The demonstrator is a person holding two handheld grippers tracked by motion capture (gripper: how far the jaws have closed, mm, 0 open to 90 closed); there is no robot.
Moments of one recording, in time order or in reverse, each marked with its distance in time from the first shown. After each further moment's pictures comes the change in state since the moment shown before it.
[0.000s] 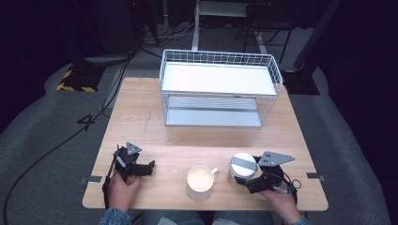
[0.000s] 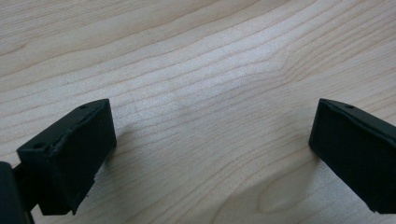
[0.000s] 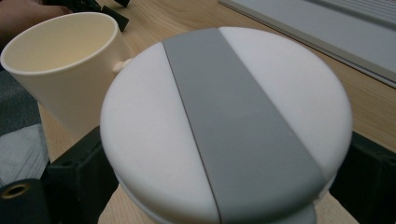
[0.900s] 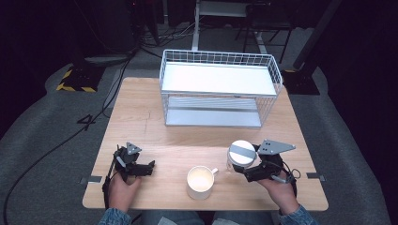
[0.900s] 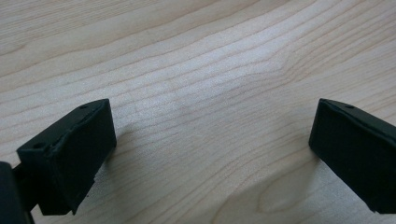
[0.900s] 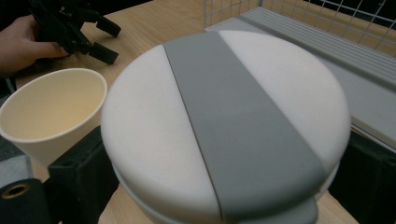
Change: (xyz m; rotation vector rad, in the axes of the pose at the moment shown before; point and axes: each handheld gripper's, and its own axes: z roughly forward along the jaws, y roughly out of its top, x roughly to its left) left arm 0.000 0.000 0.000 0.000 0.000 0.000; right arm -0.005 0.040 -0.004 -0.035 -0.041 -0.015
